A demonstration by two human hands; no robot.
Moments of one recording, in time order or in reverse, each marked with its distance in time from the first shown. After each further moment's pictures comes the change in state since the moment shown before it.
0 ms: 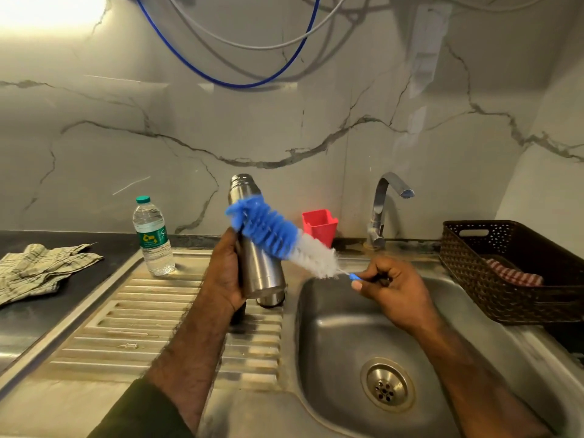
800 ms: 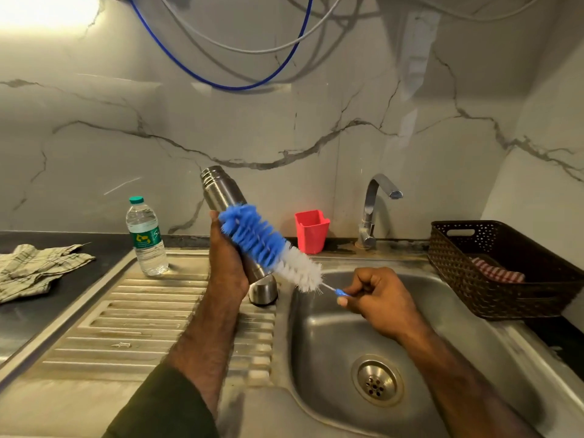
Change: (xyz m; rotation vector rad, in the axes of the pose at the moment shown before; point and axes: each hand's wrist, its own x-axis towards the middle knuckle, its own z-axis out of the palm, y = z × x) left_hand 0.015 -0.003 0.019 -0.146 0.096 0.174; right_hand -0.021 -0.031 0.007 -0.130 -0.101 0.243
